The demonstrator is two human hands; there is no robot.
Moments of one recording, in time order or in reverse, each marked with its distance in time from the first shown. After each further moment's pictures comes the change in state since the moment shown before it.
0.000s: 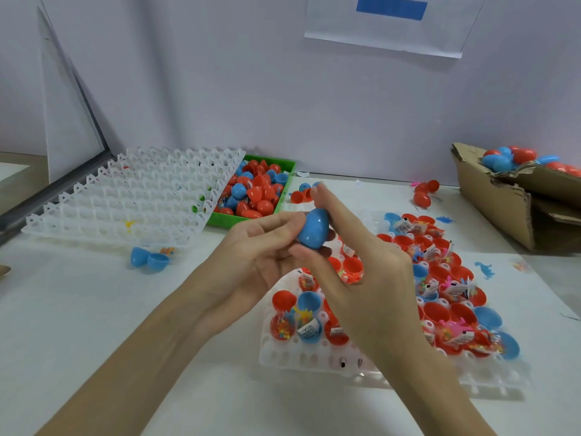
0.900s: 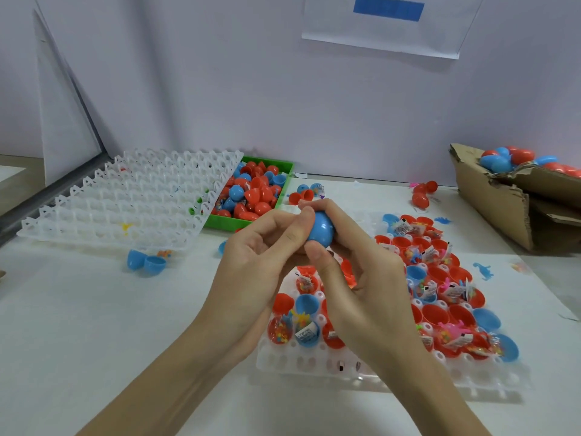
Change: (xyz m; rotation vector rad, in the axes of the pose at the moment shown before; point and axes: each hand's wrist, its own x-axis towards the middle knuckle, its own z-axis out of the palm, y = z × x) left_hand -0.007 -0.016 0.026 0.056 0.205 0.213; right_hand 0.004 -0.001 0.003 0.342 -0.019 0.074
